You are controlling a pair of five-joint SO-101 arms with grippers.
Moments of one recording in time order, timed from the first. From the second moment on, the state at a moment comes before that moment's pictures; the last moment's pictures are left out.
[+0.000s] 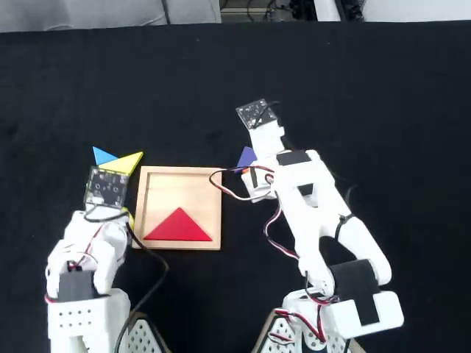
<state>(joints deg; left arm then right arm) -11.5 -89.9 87.1 57.9 -18.8 -12.2 -6.7 41.0 48.3 10.8</state>
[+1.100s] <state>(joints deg) -6.1 -41.2 69.9 48.8 -9.9 -12.2 -6.7 41.0 45.2 10.8</state>
